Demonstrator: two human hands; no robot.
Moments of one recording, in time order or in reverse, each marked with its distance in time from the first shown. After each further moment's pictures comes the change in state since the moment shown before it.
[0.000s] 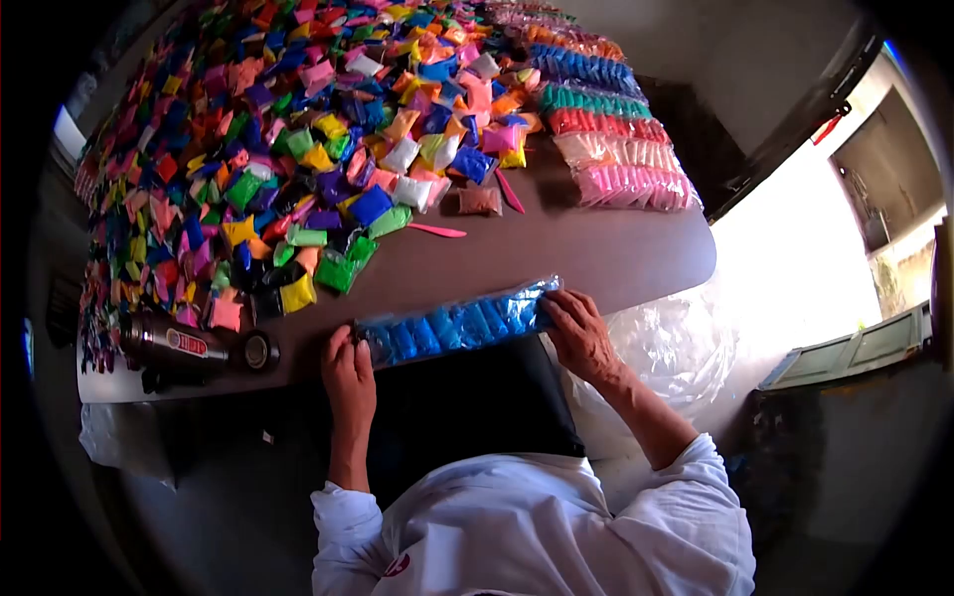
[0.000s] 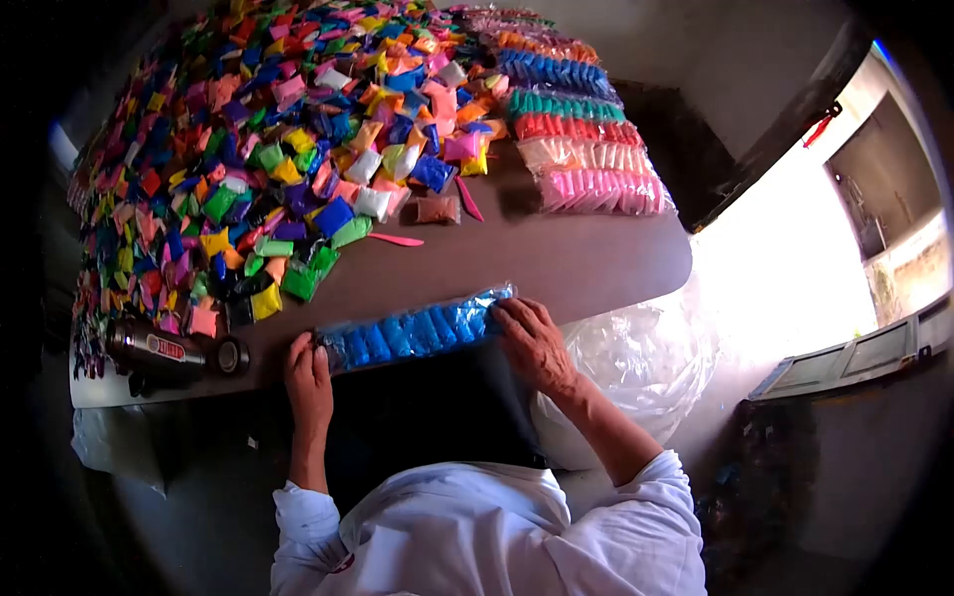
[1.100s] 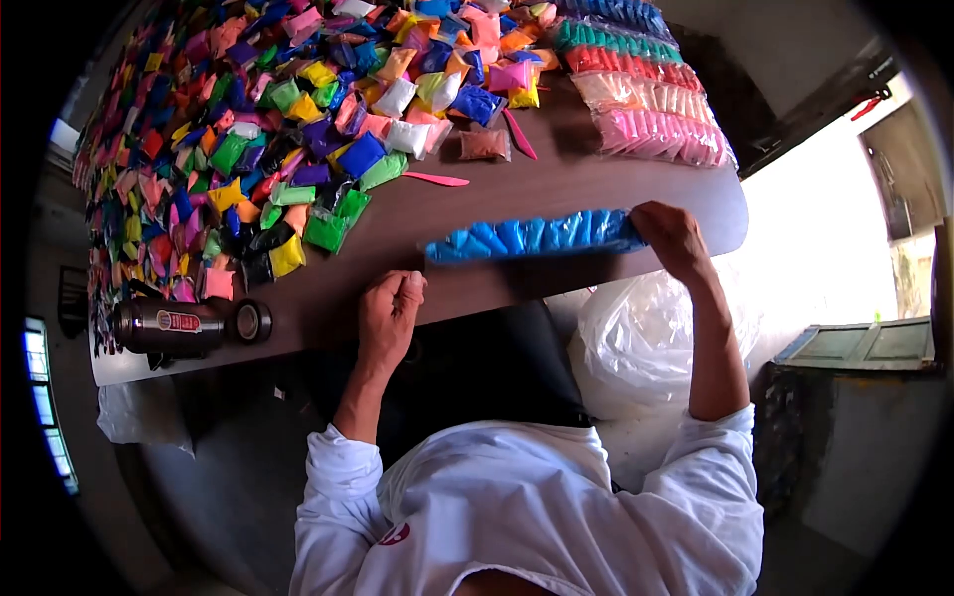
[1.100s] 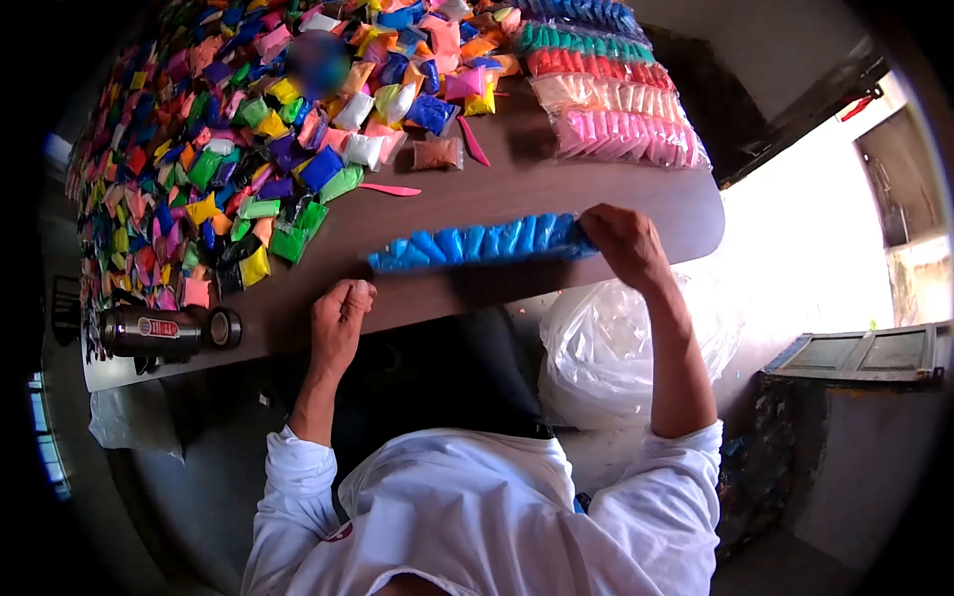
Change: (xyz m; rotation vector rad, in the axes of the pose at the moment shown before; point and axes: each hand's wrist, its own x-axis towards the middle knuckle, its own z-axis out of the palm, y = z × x) left_hand 0.037 0.054 0.034 -0.489 -0.300 -0.141; right_hand 0.043 0.071 -0.081 0.216 -0.086 0.470
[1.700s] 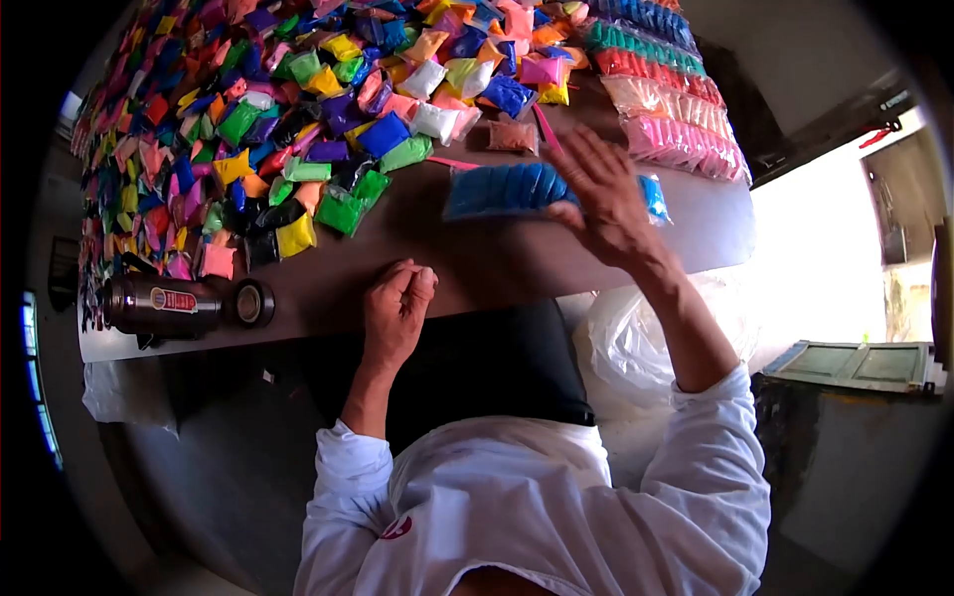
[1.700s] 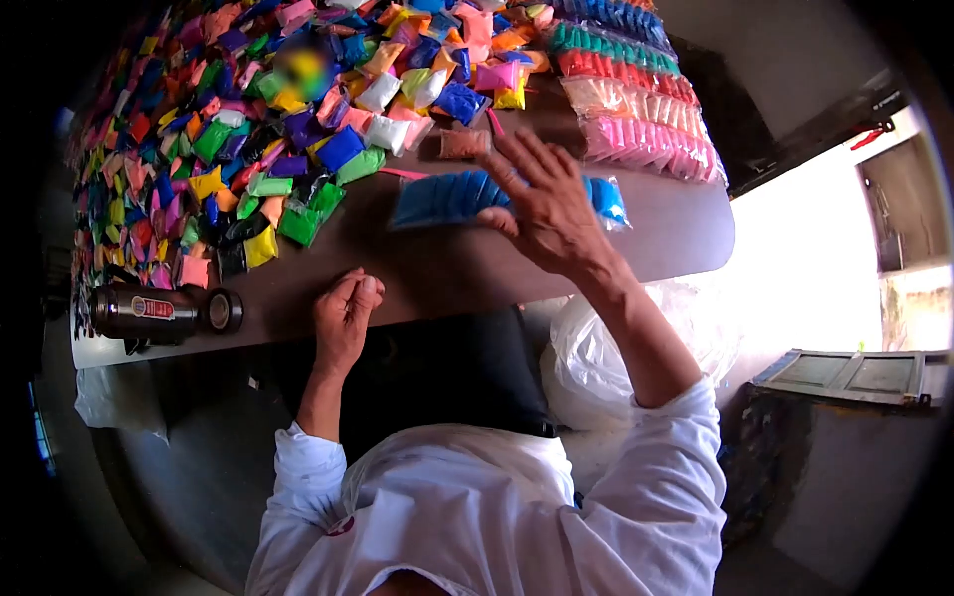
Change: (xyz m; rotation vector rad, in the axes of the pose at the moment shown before) left_hand -0.006 -0.015 -0.007 -0.101 0.070 0.066; right_hand 0.059 -0.070 0.071 -0.565 0.001 -0.585
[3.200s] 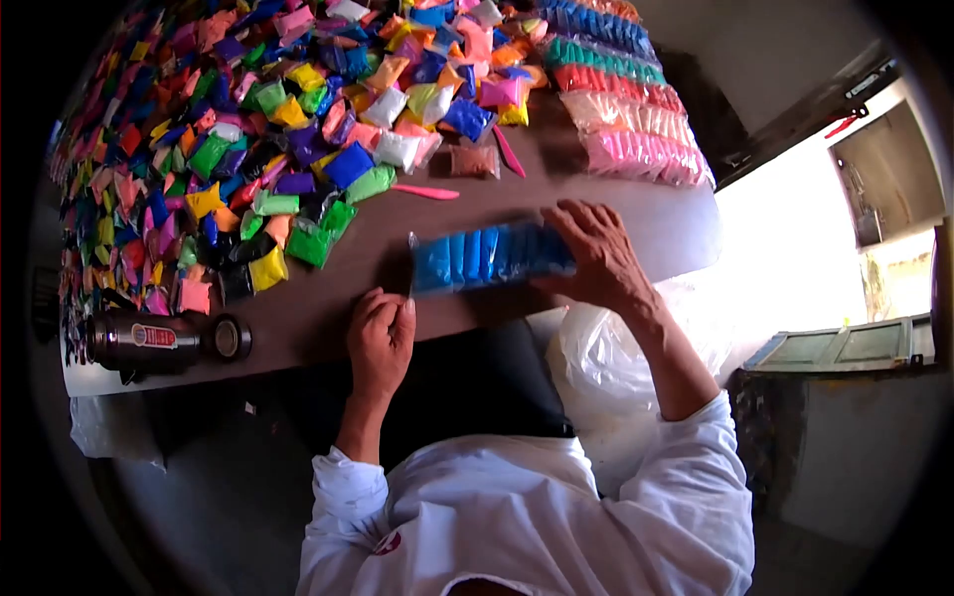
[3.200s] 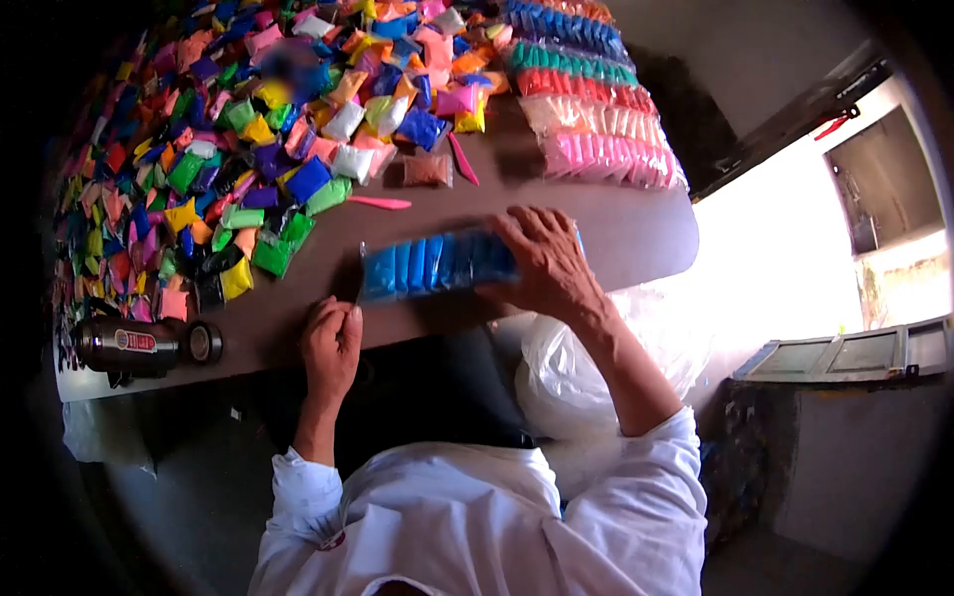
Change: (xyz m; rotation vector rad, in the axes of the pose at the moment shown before) left_hand -0.004 0.006 0.013 0.398 0.085 0.224; right_hand -0.045 0.001 -0.017 0.194 -0.169 0.194
